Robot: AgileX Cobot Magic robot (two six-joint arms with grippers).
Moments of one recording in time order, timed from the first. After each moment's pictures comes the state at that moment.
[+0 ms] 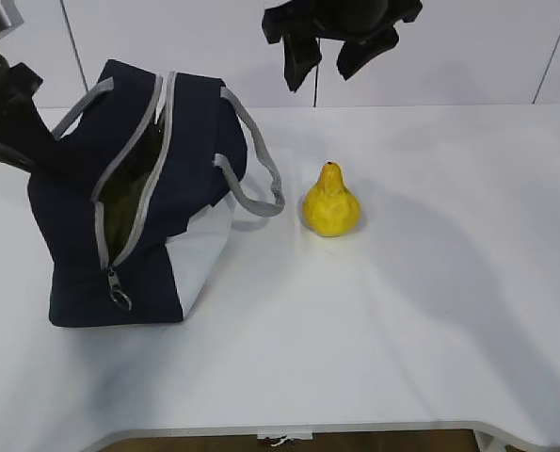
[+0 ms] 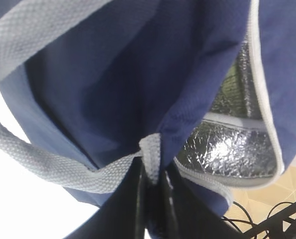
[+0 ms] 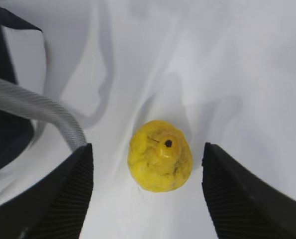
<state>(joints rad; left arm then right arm) -0.04 1.71 -1.39 -0.62 1.19 0.42 0.44 2.10 -2.22 -0.02 1.25 0.07</state>
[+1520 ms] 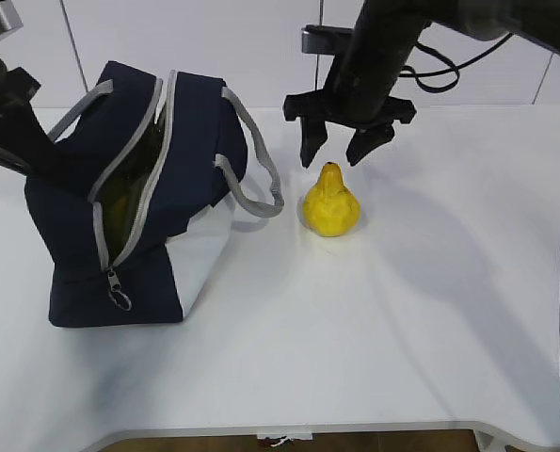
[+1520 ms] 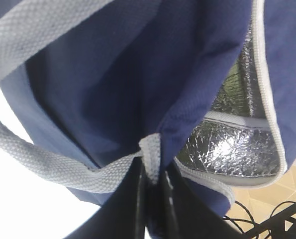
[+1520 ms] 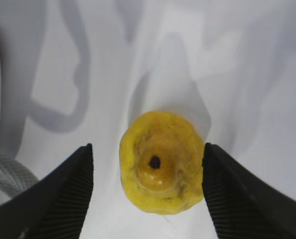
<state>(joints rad) -0.04 1.71 -1.39 -0.59 1.20 0.42 0.33 2.32 -2.22 0.13 1.25 0.14</state>
